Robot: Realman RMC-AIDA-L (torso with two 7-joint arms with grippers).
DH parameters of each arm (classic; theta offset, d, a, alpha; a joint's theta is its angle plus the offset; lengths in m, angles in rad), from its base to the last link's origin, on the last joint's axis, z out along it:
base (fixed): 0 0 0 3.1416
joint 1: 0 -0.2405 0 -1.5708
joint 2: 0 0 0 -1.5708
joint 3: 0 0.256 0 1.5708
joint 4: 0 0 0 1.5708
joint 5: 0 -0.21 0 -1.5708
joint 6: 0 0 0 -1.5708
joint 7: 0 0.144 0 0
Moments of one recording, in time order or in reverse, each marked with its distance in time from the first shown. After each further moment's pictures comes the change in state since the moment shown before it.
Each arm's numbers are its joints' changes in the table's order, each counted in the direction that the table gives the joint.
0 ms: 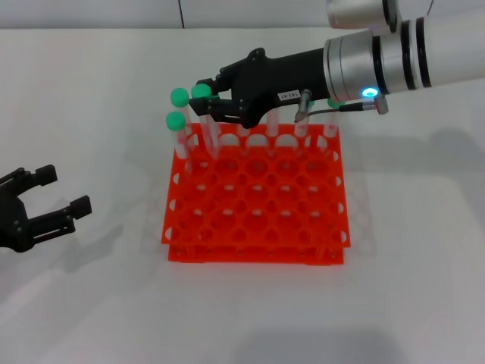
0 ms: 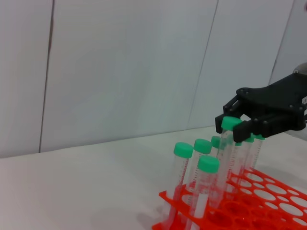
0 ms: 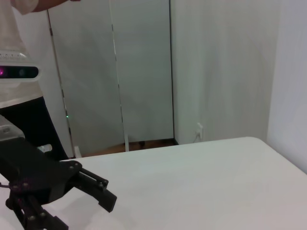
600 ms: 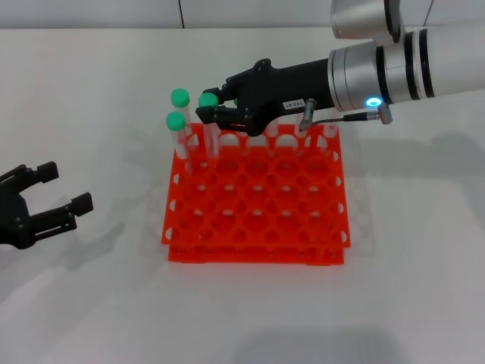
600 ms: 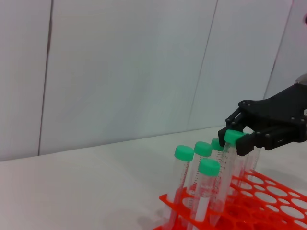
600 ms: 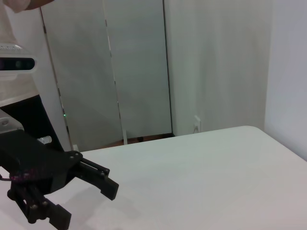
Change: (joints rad) left arm 0.008 0.000 0.000 0.002 0.000 0.003 0.000; right arm 0.016 -0.002 -0.009 -0.014 -0.006 -0.005 0.004
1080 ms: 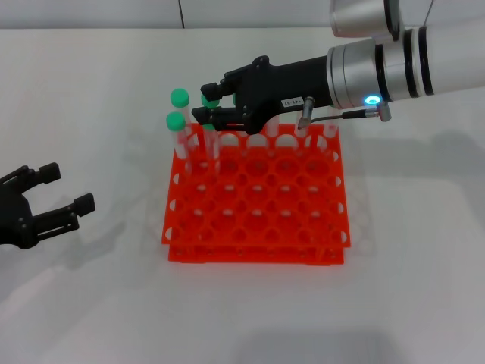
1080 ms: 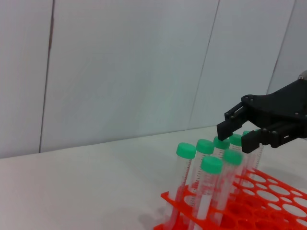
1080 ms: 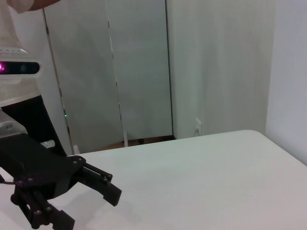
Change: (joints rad) left arm 0.005 0.000 0.002 0.015 -0.003 0.012 0.006; right arm 0.000 0.000 0.000 0.010 -0.001 0.001 -0.007
